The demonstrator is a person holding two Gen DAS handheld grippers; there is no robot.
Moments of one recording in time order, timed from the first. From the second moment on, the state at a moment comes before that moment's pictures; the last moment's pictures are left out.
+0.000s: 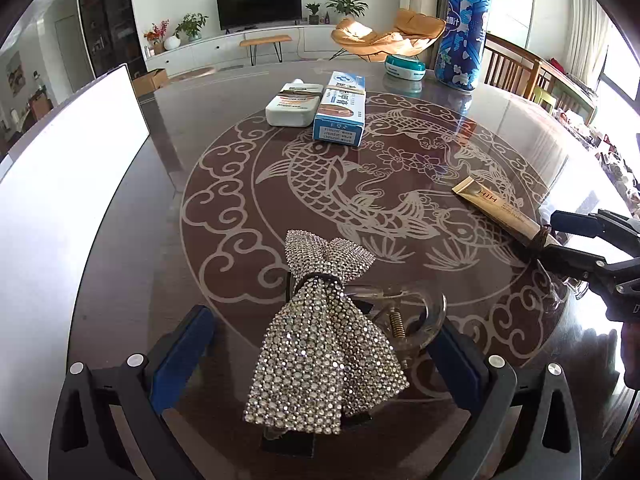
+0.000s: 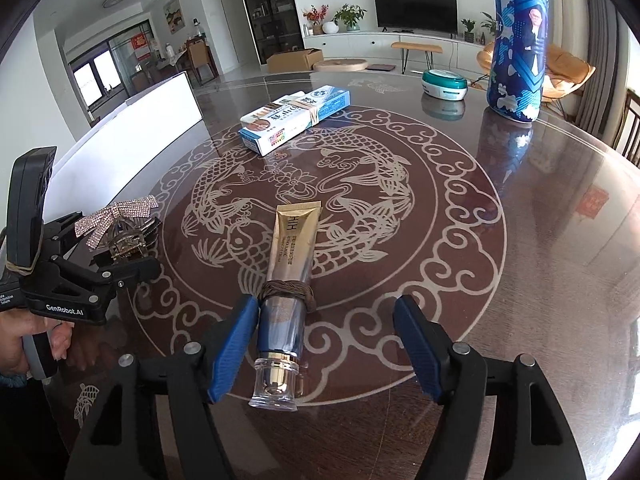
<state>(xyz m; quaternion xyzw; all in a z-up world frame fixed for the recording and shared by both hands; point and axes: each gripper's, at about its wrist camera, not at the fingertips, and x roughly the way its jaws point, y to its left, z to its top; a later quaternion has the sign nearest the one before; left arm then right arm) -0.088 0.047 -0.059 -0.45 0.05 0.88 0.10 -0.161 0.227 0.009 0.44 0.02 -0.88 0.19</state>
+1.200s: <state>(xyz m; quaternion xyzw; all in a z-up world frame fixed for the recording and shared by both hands) -0.013 -0.134 0.095 -0.36 -0.05 0.93 0.04 -0.188 0.054 0.164 0.38 0.04 -0.84 0.37</state>
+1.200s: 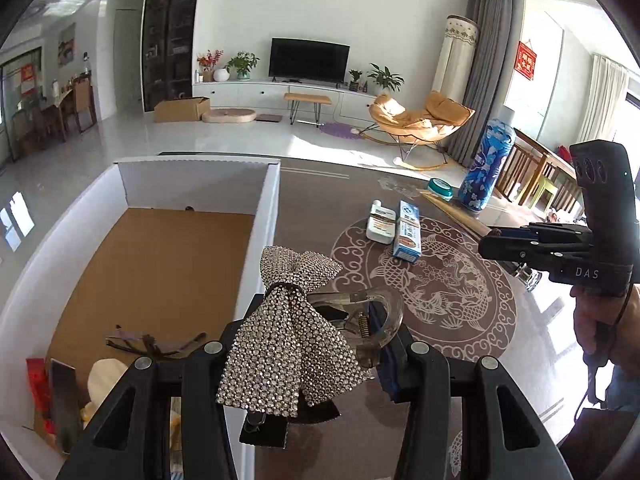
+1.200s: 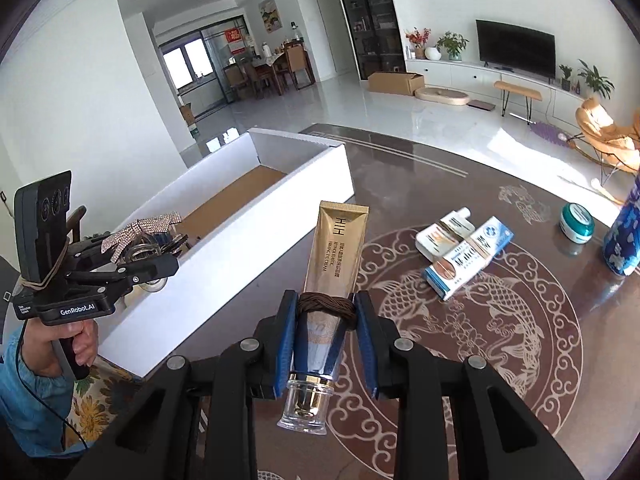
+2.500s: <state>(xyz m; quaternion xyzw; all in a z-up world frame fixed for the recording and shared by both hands) -0.035 -0.002 0.048 -0.40 0.02 0.91 0.10 -0.204 0.199 0.016 0.47 0.06 -0.87 0.14</state>
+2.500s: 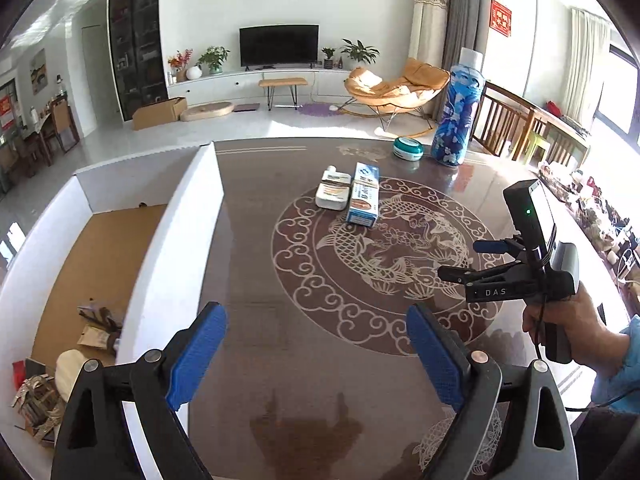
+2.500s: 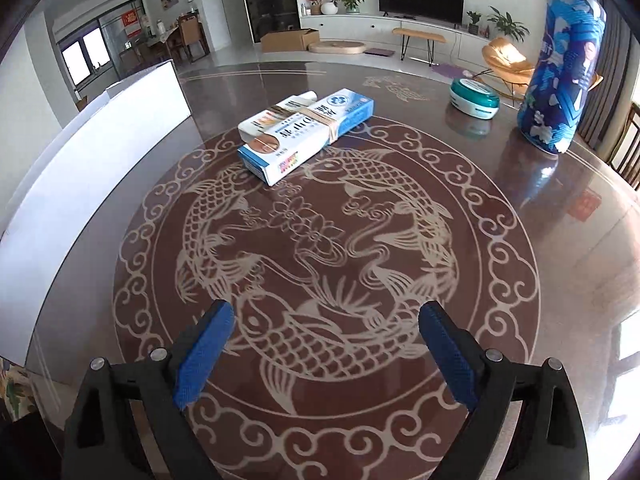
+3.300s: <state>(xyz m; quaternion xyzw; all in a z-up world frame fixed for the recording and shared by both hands) -0.095 0.051 -0.054 -0.43 0.08 0.90 0.05 -0.181 0.201 -0.002 0.46 0.06 -0.88 0.10</state>
